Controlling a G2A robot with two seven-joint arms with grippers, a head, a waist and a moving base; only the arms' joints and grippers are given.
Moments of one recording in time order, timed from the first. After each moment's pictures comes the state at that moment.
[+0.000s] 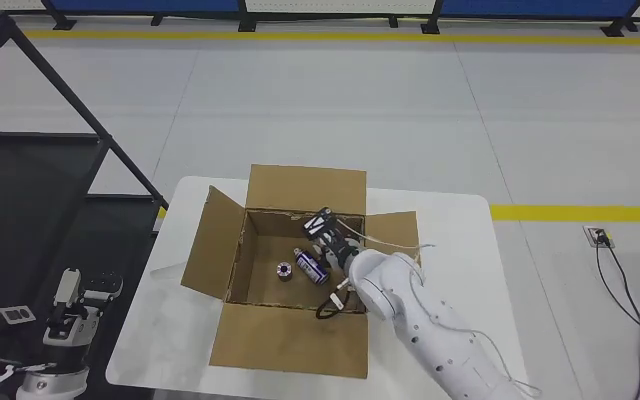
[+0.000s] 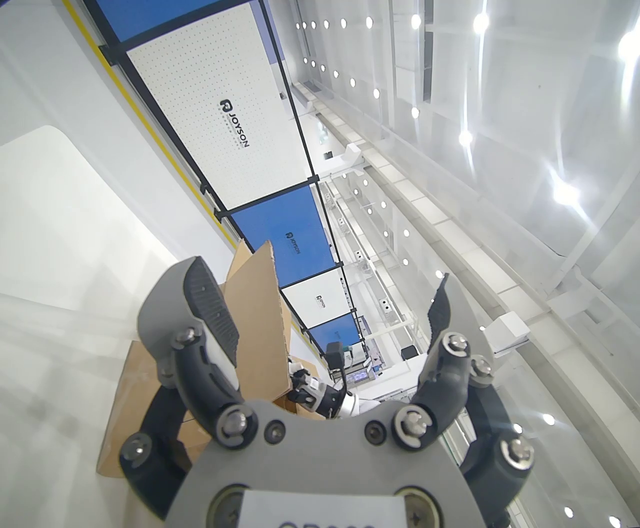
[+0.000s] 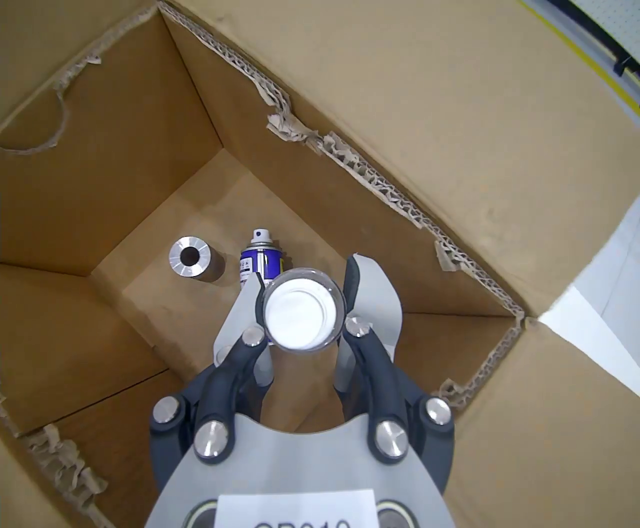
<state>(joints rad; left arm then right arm) 1.67 -1.21 -2.00 -1.85 -0.34 -0.46 -0.32 -0.66 -1.44 0.84 -1.30 -1.23 -0.04 0.72</state>
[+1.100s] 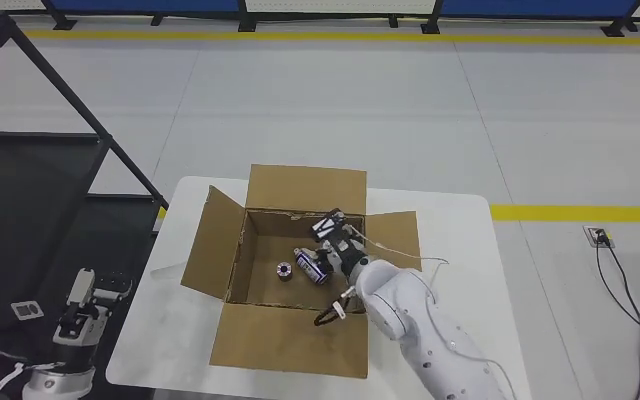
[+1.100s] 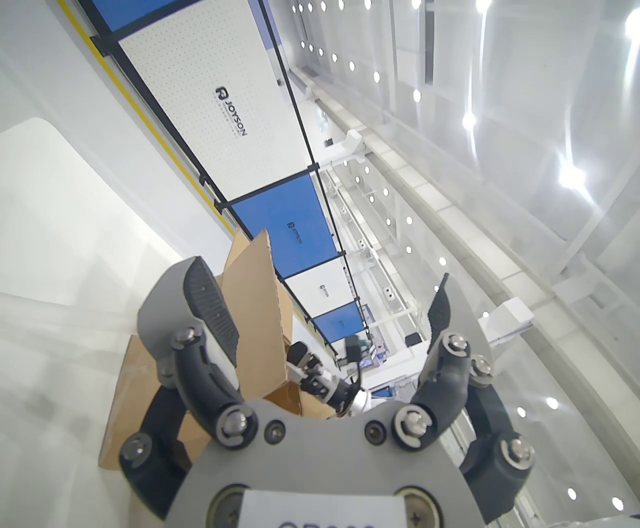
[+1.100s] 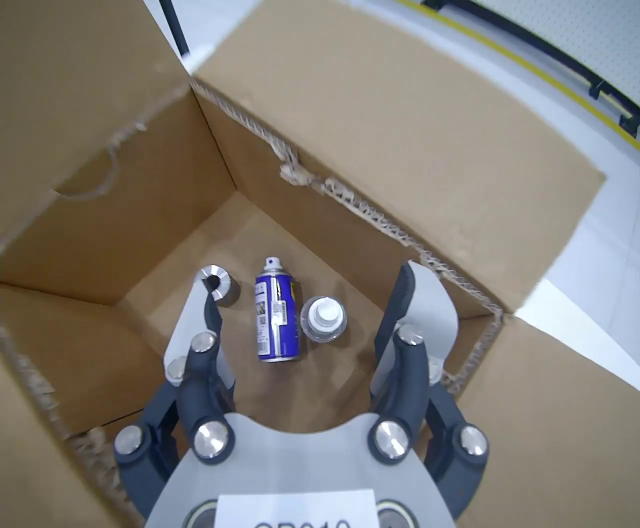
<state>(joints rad) 1.68 -1.20 -1.97 -1.87 -0.28 -0.47 -0.37 -0.90 -1.42 1.03 -1.64 -1.27 -0.08 0.62</state>
